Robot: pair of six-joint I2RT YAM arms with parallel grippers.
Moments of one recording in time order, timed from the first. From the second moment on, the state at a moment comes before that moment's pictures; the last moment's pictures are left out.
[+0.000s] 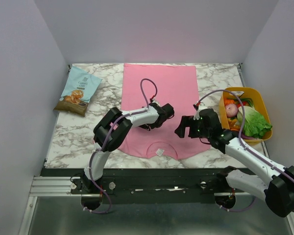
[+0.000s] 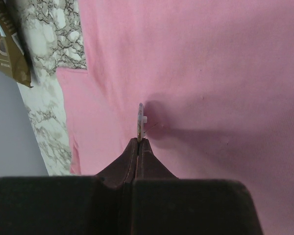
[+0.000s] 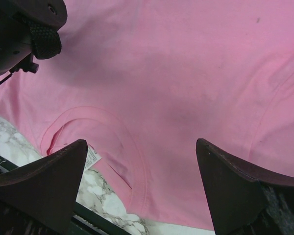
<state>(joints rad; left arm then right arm) -0.85 2.12 1.51 -0.98 -0.83 -0.52 0.51 1.02 0.58 -0.22 -0.08 0.42</state>
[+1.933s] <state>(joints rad) -0.82 1.80 1.24 -0.58 -0.52 -0.45 0.44 0.95 0.58 -0.29 -0.04 0.46</state>
